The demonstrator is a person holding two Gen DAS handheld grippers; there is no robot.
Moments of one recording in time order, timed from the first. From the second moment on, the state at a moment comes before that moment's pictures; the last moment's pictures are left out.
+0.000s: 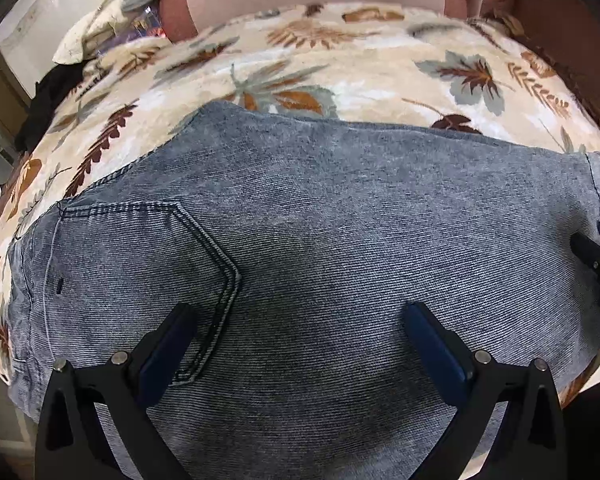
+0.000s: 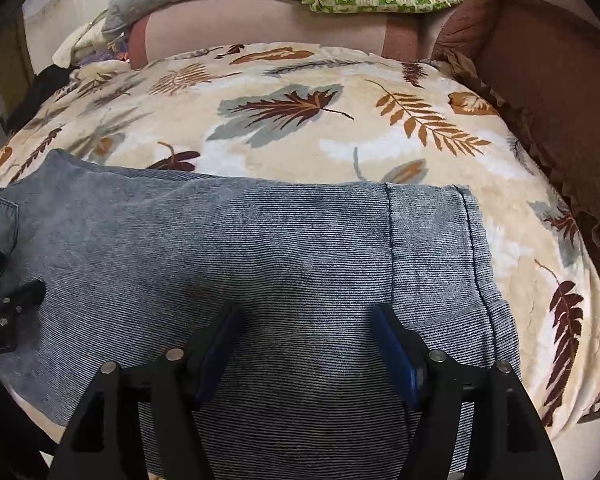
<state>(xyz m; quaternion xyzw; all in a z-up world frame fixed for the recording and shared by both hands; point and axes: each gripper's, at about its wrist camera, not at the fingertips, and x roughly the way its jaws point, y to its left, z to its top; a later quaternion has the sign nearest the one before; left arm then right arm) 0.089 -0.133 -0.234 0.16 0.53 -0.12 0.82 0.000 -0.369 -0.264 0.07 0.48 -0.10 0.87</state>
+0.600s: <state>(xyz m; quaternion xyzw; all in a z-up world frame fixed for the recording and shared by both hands) 0.055 -0.184 -0.199 0.20 0.49 -0.17 0.83 -0.003 -0.380 -0.252 0.08 0.45 -0.11 0.88</state>
